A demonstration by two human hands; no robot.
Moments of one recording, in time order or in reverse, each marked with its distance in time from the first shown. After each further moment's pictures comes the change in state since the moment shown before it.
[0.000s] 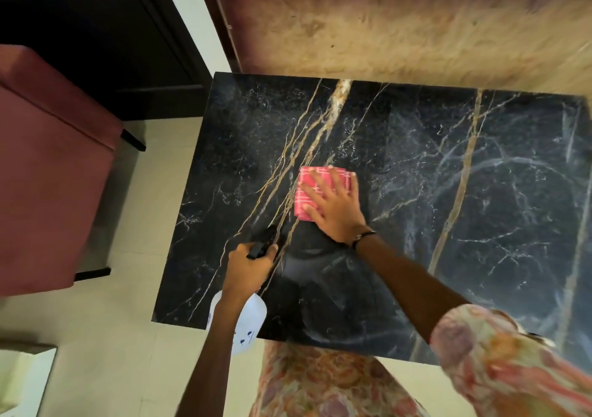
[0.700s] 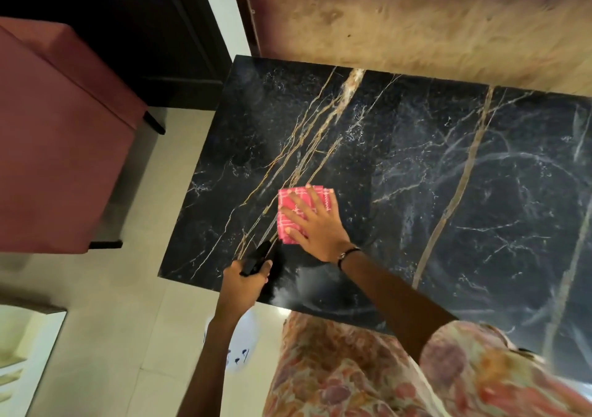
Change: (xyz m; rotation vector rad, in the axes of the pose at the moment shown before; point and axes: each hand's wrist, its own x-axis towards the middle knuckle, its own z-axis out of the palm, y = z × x) left_hand -0.052 -0.077 0.004 -0.082 0.065 -0.121; right_hand -0.061 -0.054 0.019 -0.046 -0.088 -0.216
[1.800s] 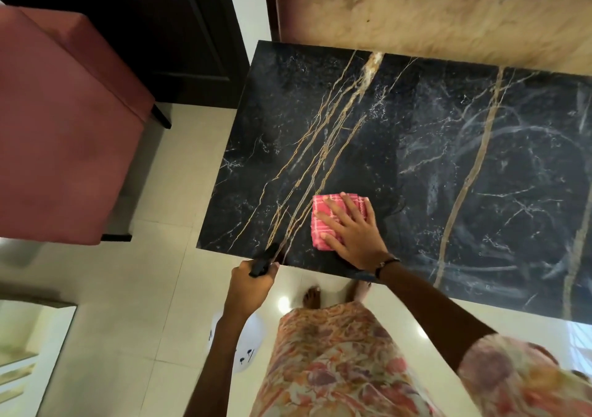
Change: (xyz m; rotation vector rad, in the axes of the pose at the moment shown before) left_hand -0.021 -0.063 -0.070 0.044 -0.073 0.067; right_hand -0.068 -0.054 0.018 0.022 0.006 0.105
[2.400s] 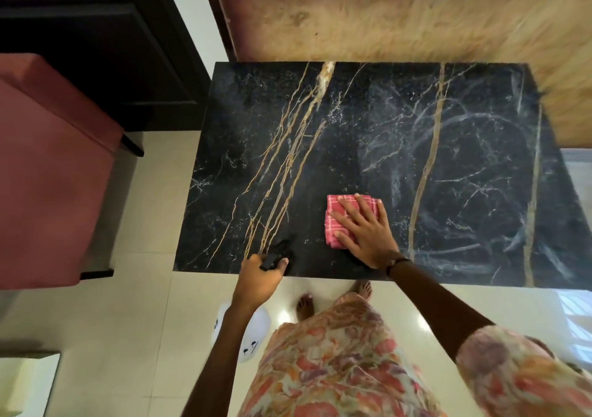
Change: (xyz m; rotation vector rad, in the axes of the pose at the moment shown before) left_hand 0.003 0.033 0.041 0.192 -0.136 0.112; right_hand -0.053 0.055 0.001 0.042 -0.002 0.211
